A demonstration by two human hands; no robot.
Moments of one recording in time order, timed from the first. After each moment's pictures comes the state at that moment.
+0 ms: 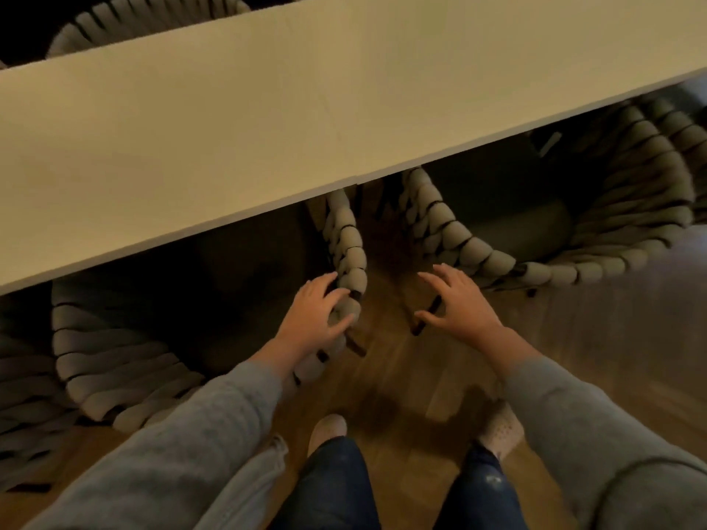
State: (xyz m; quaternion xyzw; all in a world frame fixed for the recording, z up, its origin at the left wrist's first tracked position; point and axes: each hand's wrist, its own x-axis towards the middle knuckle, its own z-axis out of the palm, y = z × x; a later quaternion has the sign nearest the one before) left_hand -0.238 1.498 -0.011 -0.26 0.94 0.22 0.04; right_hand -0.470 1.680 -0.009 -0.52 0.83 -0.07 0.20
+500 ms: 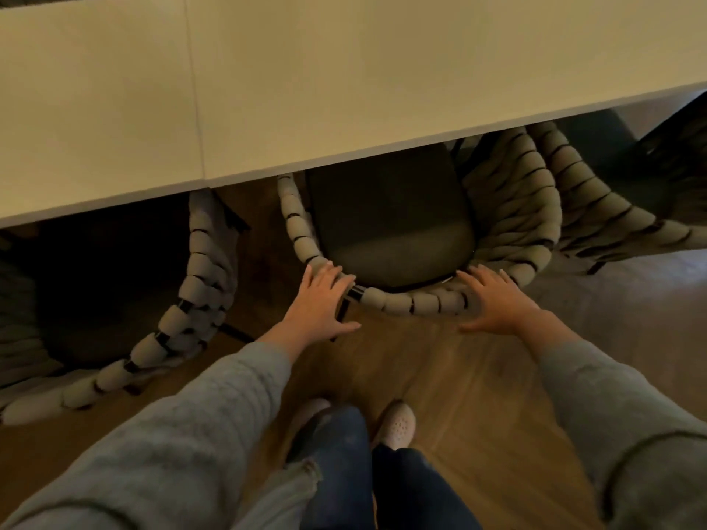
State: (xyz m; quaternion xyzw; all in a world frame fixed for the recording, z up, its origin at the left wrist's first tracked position) left_hand -0.528 1.671 -0.003 -0.26 0.94 0.16 0.14; right_hand -0.810 1.857 0.009 -0.52 0.79 0.16 0.27
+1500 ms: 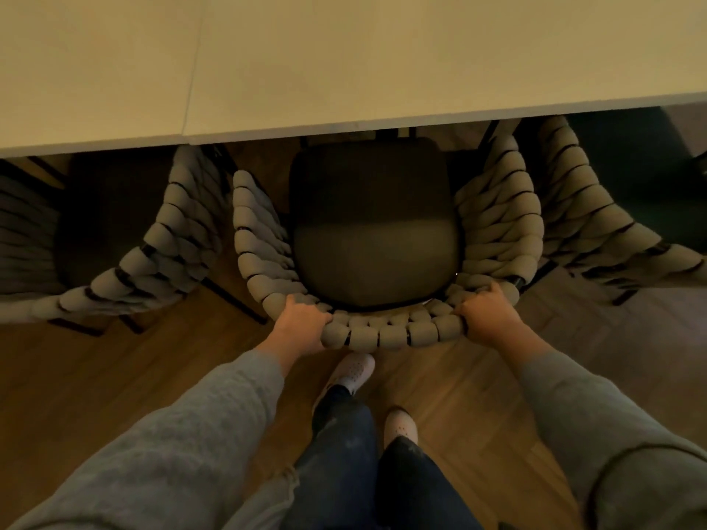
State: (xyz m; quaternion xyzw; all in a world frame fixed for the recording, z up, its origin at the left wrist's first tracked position) left_hand -0.607 1.791 -0.015 -0.32 0.87 0.06 0.36; right_hand -0.899 1.909 -0.031 -0.66 0.67 0.29 0.17
